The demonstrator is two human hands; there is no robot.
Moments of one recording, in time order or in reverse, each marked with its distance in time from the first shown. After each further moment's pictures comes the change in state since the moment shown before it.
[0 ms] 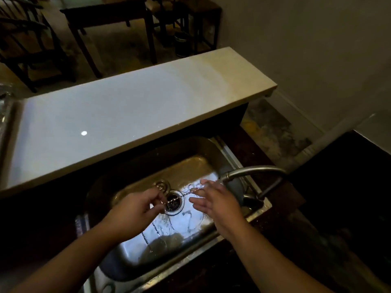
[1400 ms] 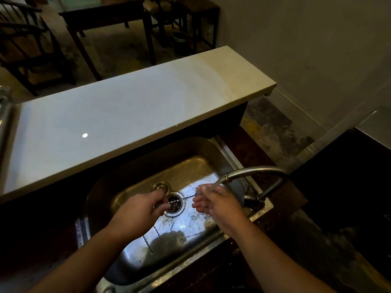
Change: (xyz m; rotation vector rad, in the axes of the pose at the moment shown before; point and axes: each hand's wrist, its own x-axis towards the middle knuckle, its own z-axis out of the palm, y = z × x) left_hand 0.017 -0.016 0.025 0.193 0.043 0.000; right_hand 0.014 0.006 -0.018 -0.182 -0.054 -0.025
